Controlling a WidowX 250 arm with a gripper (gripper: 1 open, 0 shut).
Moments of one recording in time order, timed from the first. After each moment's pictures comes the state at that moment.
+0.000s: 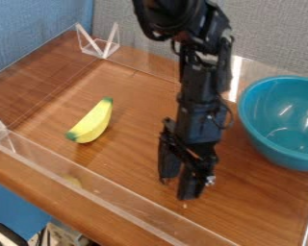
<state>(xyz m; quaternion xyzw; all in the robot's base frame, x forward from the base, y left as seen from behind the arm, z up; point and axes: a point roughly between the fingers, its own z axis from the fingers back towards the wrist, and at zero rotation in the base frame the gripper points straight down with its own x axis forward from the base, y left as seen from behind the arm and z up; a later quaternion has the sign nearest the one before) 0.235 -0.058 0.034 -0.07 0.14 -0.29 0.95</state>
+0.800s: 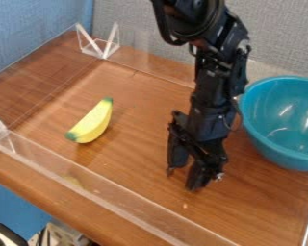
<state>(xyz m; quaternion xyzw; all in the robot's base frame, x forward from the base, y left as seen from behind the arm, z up) 0.266 -0.050 0.024 0.00 0.09 -0.26 0.96</state>
